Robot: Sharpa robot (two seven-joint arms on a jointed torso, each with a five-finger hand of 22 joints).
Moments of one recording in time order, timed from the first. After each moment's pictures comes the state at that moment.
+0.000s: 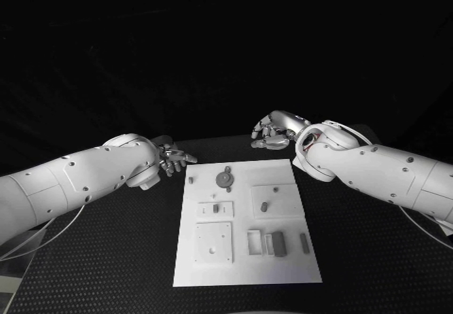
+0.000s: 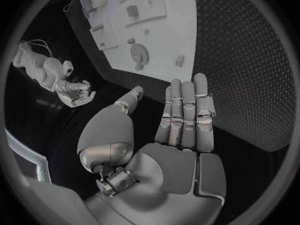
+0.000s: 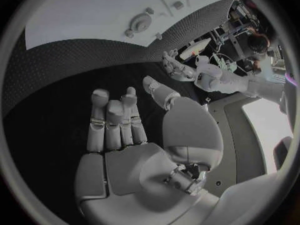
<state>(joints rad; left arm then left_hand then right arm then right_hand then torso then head) 1.34 -0.56 -0.15 1.09 -0.98 -0.10 -0.40 0.80 -0.17 0.48 -0.02 0.10 0.93 0.13 0.32 0.70 1.13 0.02 0.57 0.47 0.98 -0.03 1.03 0.50 0.04 1.14 -0.12 0.27 1.10 1.22 -0.70 0.06 1.30 -1.37 -0.33 -0.10 1.02 -0.20 0.66 -0.17 0.07 0.99 0.11 0.21 0.64 1.06 0.00 0.99 1.08 1.15 -0.10 1.39 0.90 0.25 1.10 -0.01 0.93 1.31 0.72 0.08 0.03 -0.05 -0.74</state>
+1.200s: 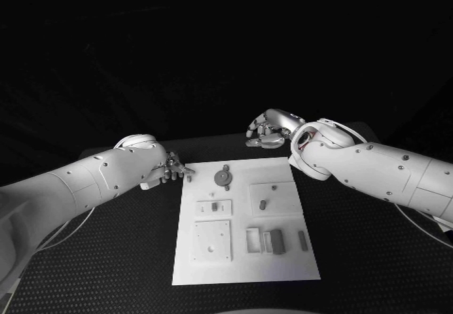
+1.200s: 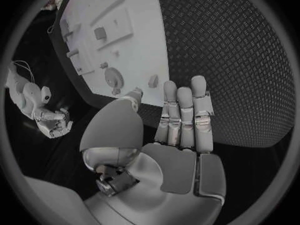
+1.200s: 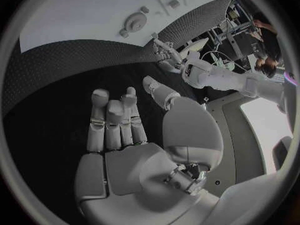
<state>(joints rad) 1.29 -0.40 -0.15 0.82 -1.11 0.12 -0.43 1.05 -0.10 0.20 0.28 0.09 0.91 0.11 0.35 0.61 1.14 0.00 0.79 0.61 1.01 -0.10 1.22 0.59 0.03 1.19 -0.20 0.38 1.29 1.22 -0.69 0.06 1.32 -1.37 -0.33 -0.10 1.02 -0.20 0.66 -0.17 0.07 0.99 0.11 0.21 0.64 1.06 0.00 0.99 1.08 1.15 -0.10 1.39 0.90 0.25 1.10 -0.01 0.93 1.31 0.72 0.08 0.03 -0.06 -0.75</state>
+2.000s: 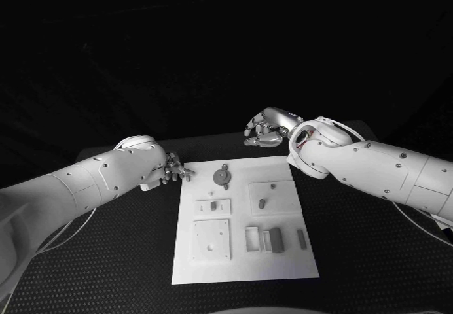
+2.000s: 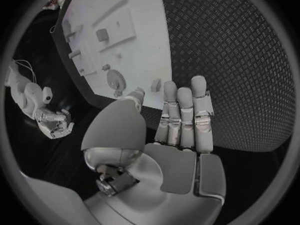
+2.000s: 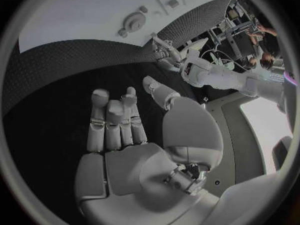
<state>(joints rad) 1.28 -0.39 -0.15 0.81 -1.09 0.13 -0.40 1.10 -0.06 0.16 0.29 0.10 0.91 0.11 0.36 0.60 1.13 0.00 0.80 0.60 1.01 -0.10 1.23 0.59 0.02 1.19 -0.20 0.38 1.30 1.22 -0.69 0.06 1.32 -1.37 -0.33 -0.10 1.02 -0.20 0.66 -0.17 0.07 0.99 0.11 0.21 0.64 1.06 0.00 0.99 1.08 1.15 -0.10 1.39 0.90 0.25 1.10 -0.01 0.93 1.31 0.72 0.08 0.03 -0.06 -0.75</state>
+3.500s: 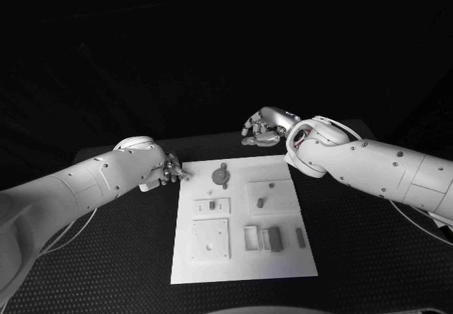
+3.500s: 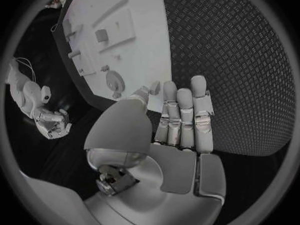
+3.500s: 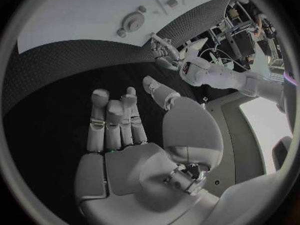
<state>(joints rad) 1.27 -0.36 -0.15 0.76 -1.08 0.15 -0.39 1.19 -0.03 0.10 0.29 0.16 0.91 0.10 0.38 0.59 1.14 0.00 0.81 0.59 1.02 -0.11 1.26 0.58 0.02 1.22 -0.21 0.38 1.31 1.22 -0.69 0.06 1.32 -1.37 -0.33 -0.10 1.02 -0.20 0.66 -0.17 0.07 0.99 0.11 0.21 0.64 1.06 0.00 0.99 1.08 1.15 -0.10 1.39 0.90 0.25 1.10 -0.01 0.93 1.31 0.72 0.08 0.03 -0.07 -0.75</state>
